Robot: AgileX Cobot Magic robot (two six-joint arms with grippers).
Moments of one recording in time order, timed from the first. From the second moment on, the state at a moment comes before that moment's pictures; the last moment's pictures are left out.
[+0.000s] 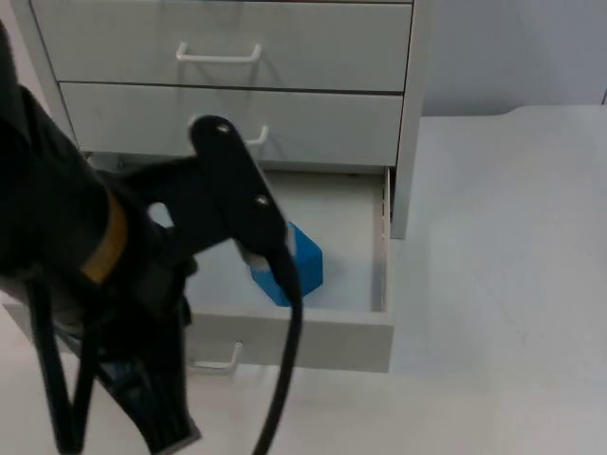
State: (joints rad) right arm -0.07 1.05 -0.83 0.03 0.83 0.00; left arm -0.86 1.48 -0.69 0.49 0.58 -0.12
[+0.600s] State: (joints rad) right arm -0.07 1.05 -0.83 0.03 0.81 0.00; left arm -0.86 1.73 -0.69 0.80 0.42 -0.30
